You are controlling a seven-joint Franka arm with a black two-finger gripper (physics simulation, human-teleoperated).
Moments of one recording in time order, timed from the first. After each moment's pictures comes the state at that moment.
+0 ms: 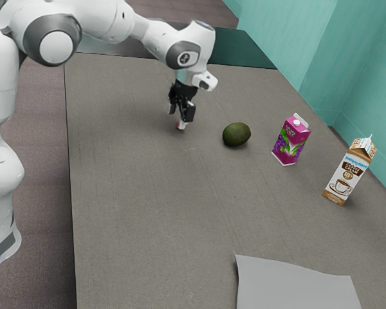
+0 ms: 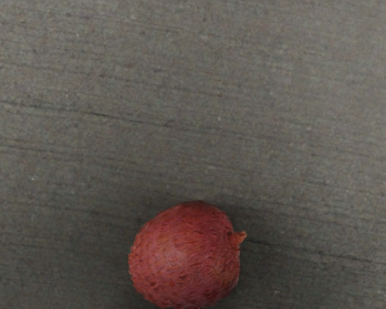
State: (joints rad) arm 0.54 0.19 -0.15 -1.82 0.02 1.93 0.23
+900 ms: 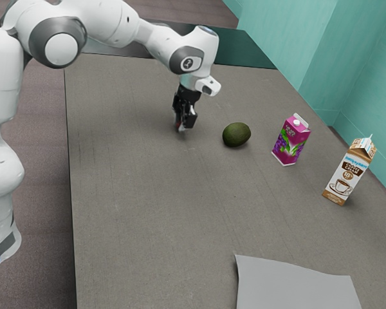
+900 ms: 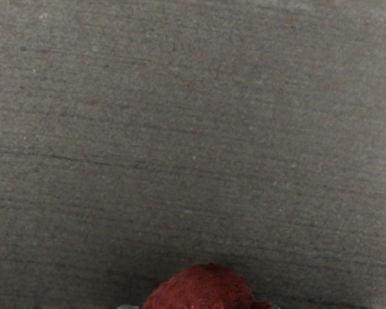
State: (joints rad) arm 0.54 0.22 -0.17 -1.80 0.03 1.95 0.24
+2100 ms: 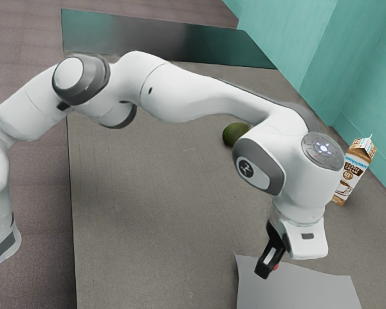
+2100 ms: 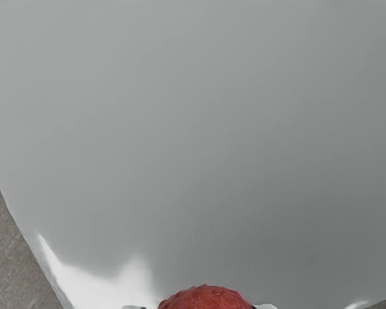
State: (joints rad) arm 0.11 0.79 -1.28 -1.23 0.92 1.55 -0.11
